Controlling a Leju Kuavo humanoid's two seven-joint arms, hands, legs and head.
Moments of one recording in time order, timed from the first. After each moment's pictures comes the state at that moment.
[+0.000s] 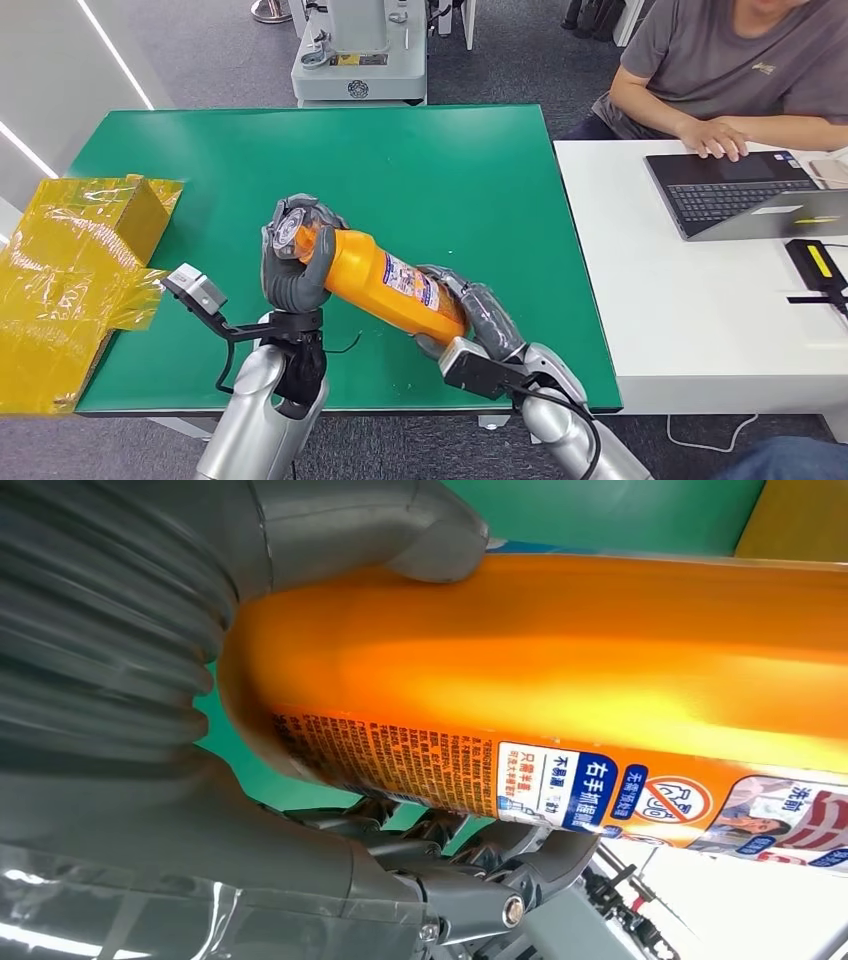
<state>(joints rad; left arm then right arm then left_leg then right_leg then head) -0.34 -0.25 -0.44 -1.23 0.27 -0.01 -0.52 -0.29 -0.07 0.61 -1.30 0.42 -0.05 -0.60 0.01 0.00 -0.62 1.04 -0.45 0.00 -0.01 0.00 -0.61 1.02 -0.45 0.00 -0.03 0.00</state>
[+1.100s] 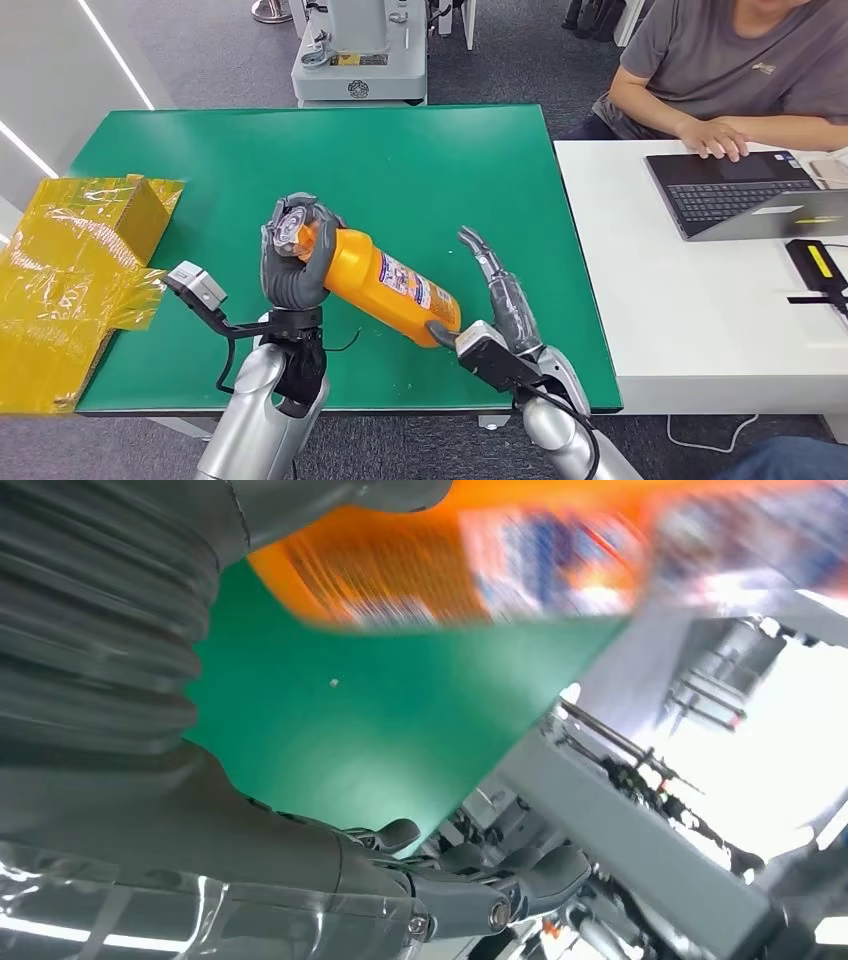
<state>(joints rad) -0.34 -0.26 -0.43 -1.21 0.28 0.01 -0.52 -0.24 -0.04 0.56 -1.38 0.38 -0.25 -0.55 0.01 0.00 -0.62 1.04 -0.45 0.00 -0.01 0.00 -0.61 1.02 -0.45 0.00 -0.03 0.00</state>
